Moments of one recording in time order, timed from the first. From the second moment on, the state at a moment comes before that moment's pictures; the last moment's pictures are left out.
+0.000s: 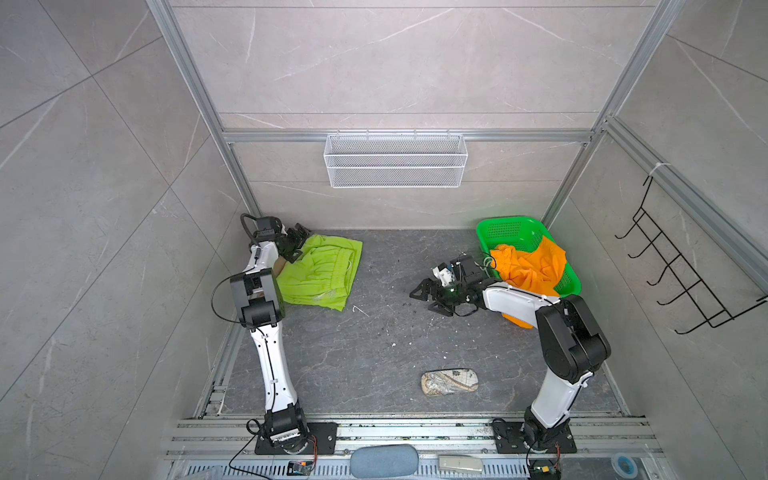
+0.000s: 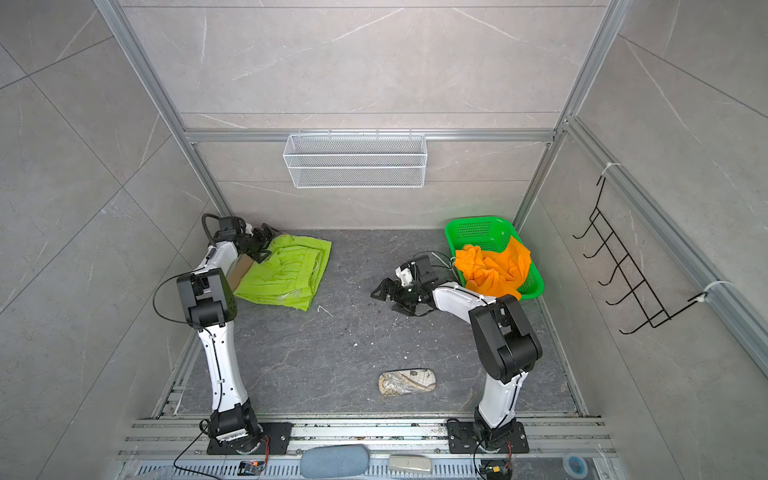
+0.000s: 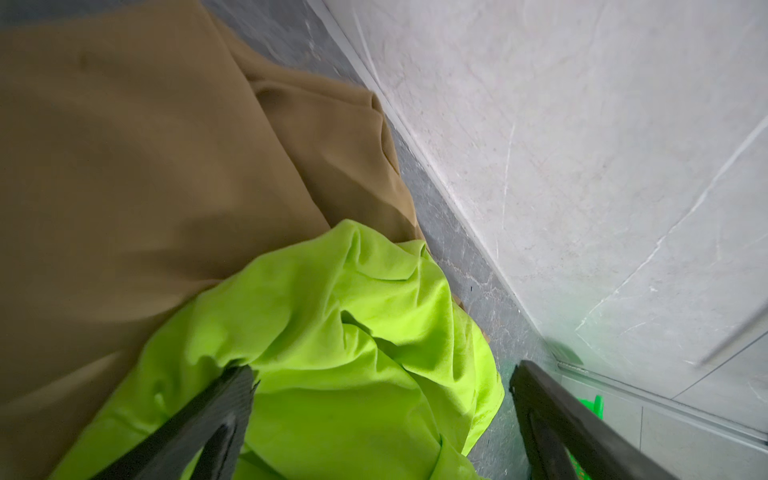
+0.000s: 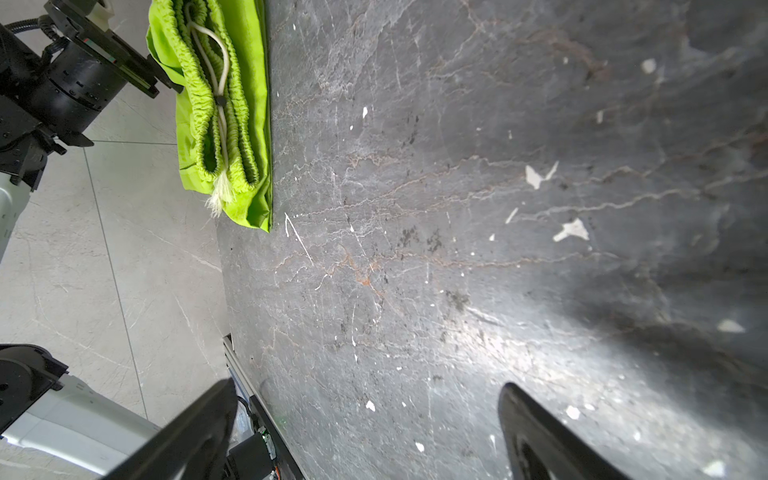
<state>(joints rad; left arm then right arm) 0.24 2.51 2.16 -0.46 0.58 -0.69 0.41 1.82 1.12 -0.20 -0.62 0.71</state>
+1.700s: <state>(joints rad) -0.76 1.97 1.93 -0.62 -0.38 0.12 -0.07 1.92 1.61 -0.75 -0.10 0.47</state>
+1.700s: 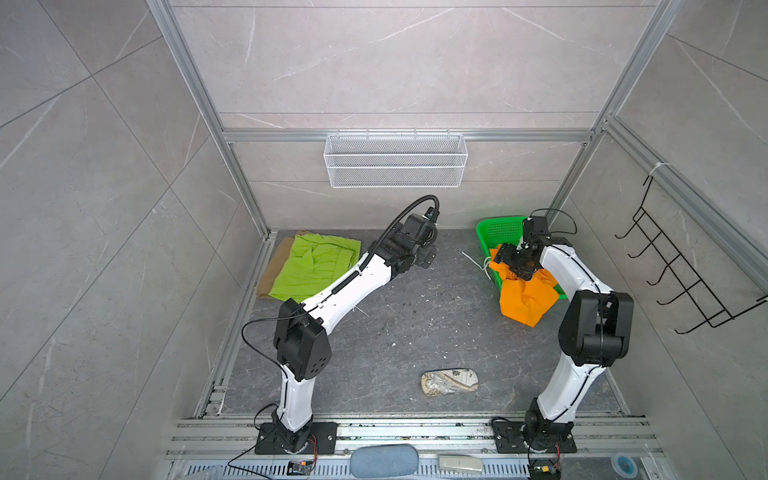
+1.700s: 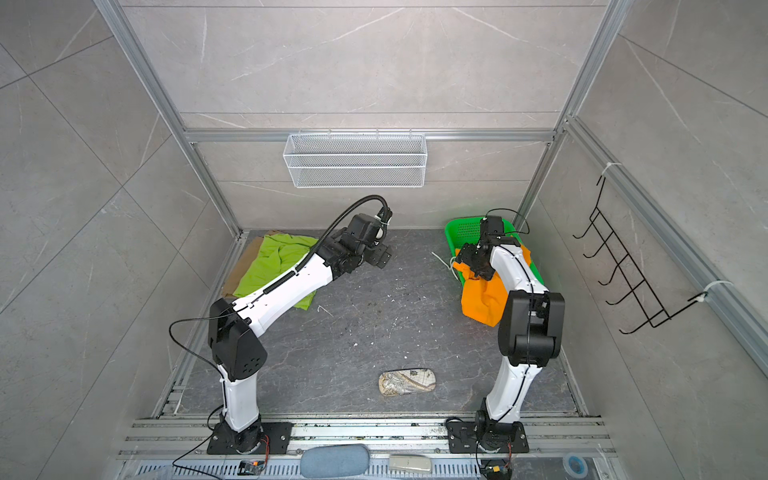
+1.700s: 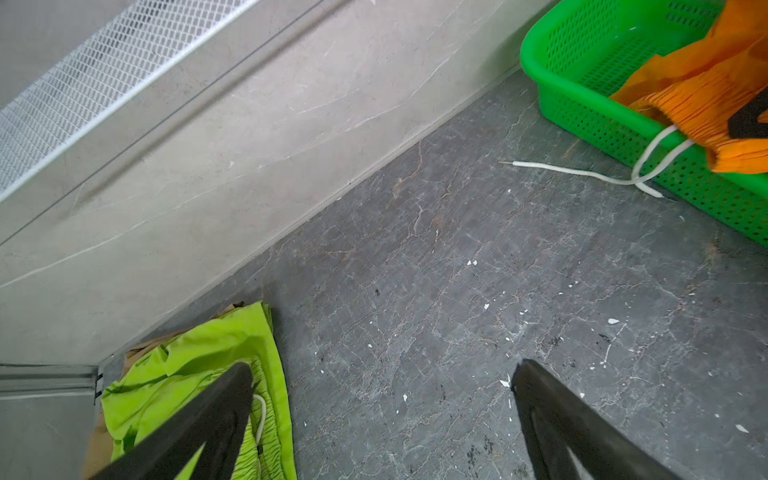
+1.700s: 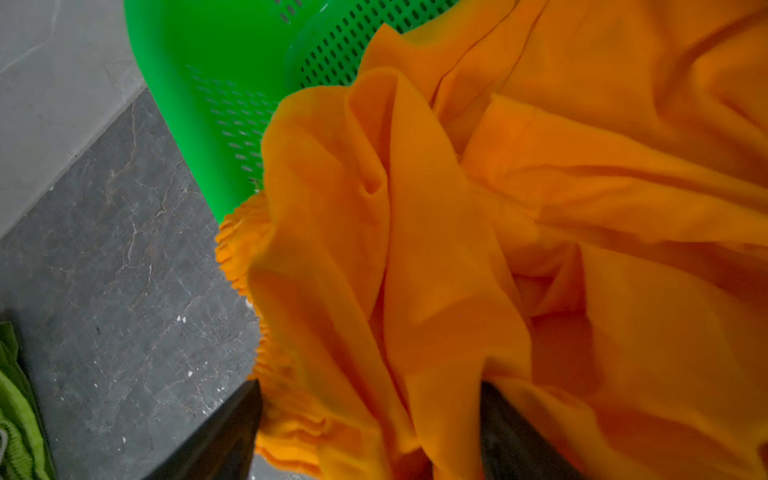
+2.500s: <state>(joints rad) -0.67 1.62 1.72 -0.71 -0.04 -0.27 0.14 1.53 1.92 -0.69 -0.30 0.53</state>
